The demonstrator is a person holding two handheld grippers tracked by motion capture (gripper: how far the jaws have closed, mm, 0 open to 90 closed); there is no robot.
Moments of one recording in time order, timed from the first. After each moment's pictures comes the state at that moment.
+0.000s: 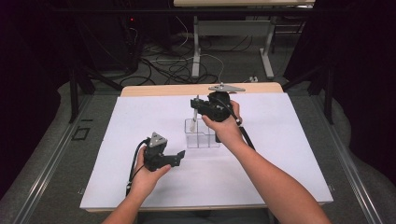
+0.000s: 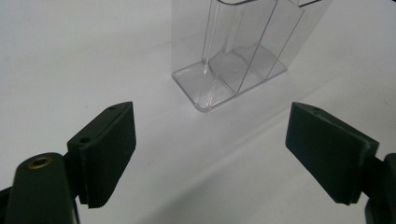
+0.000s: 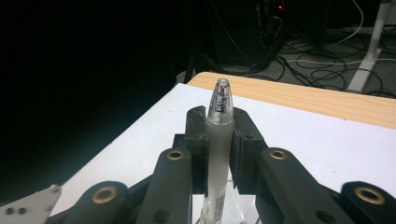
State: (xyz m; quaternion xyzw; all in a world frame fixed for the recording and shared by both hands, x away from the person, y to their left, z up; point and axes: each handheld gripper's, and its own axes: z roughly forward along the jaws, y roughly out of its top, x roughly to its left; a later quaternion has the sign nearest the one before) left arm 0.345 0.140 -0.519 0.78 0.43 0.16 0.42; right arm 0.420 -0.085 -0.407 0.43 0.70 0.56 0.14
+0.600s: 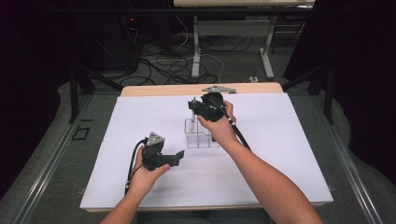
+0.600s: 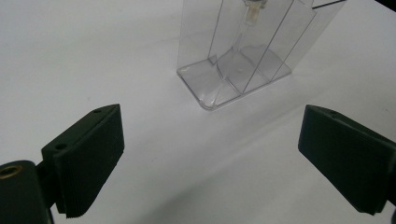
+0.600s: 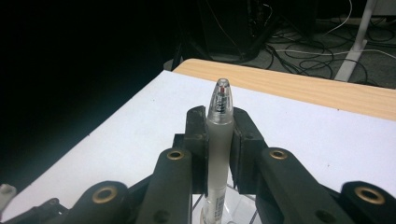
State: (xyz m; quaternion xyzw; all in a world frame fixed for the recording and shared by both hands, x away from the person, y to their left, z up) left arm 0.348 0.144 -0.524 0.77 0.45 0.14 0.43; right arm 0.435 -0.071 -0.427 0.44 0.71 0.53 0.15
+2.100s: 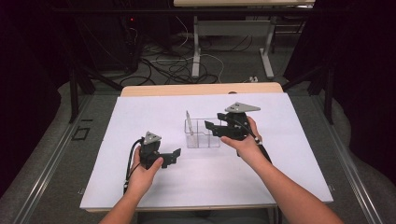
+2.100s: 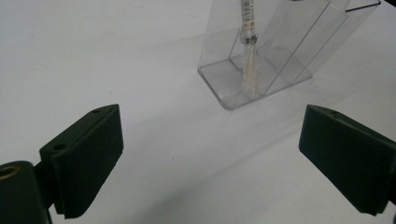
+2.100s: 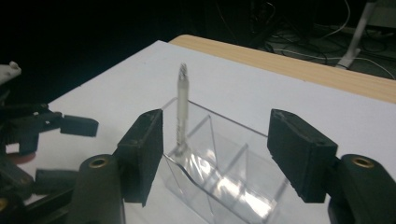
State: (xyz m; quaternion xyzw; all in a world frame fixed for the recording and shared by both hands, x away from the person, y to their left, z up) left arm 0.353 0.153 -0.528 0.75 0.48 0.15 0.42; right arm 0.392 -0.144 -0.455 0.40 0.74 0.51 0.17
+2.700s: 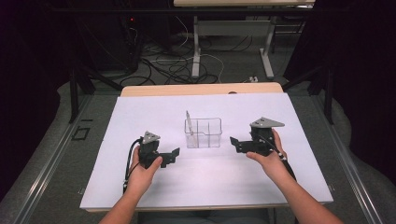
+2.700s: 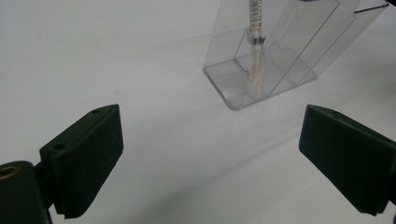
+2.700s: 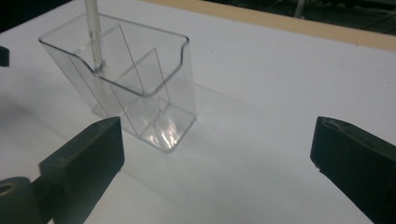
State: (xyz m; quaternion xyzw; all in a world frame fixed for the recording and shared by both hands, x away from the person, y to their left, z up) left arm 0.354 0.156 -0.528 0.75 0.48 0.15 0.42; right arm 0.367 -0.214 -0.493 0.45 0.75 0.44 0.21
